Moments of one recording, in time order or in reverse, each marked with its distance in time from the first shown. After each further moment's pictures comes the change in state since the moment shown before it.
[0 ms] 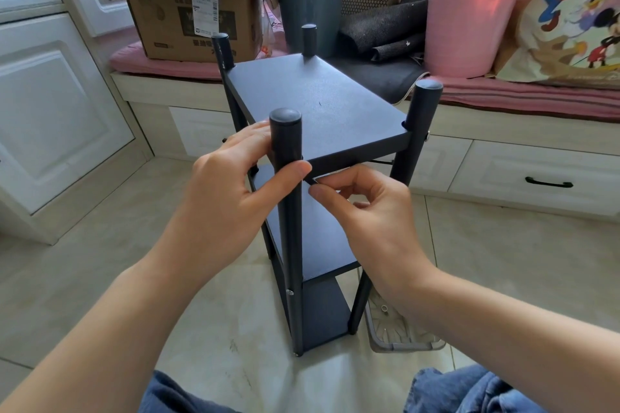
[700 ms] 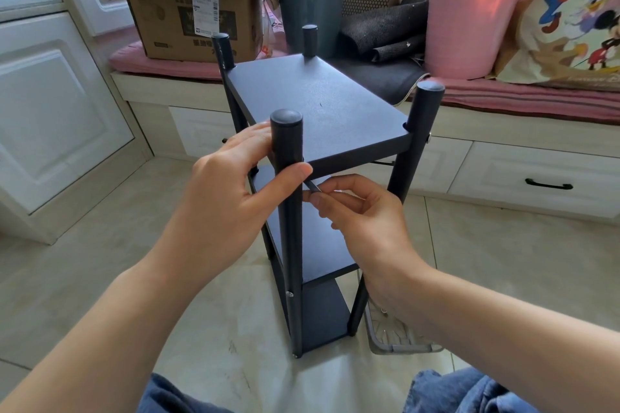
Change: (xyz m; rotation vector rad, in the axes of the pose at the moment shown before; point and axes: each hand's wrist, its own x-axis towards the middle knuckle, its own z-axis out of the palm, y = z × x) left_hand -0.001 0.004 -0.001 0.001 -0.019 -0.015; right_hand 0.000 0.004 0.004 0.109 -0.049 0.240
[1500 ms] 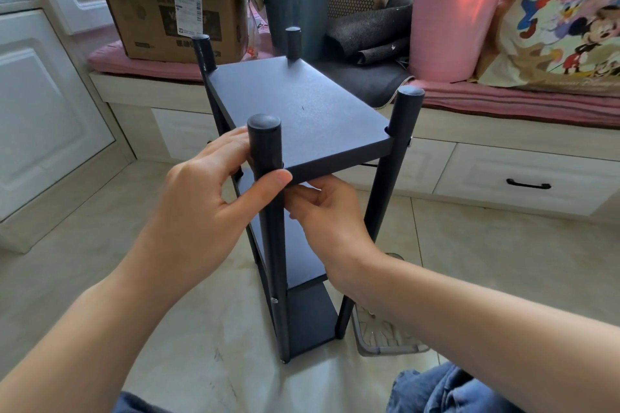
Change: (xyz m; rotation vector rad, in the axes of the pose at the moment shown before) left_hand -0.001 0.001 0.000 -0.004 0.024 -0.004; right_hand 0.017 -0.001 0.018 0.006 -0.111 -0.070
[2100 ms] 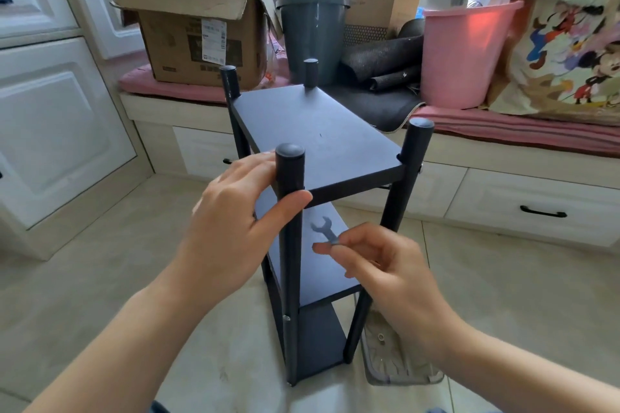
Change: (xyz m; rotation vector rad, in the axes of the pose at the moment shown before) left_hand 0.003 -0.005 0.004 0.172 0.016 -0.043; right_hand -0.038 0.005 -0.053 -0.231 -0.076 -0.098
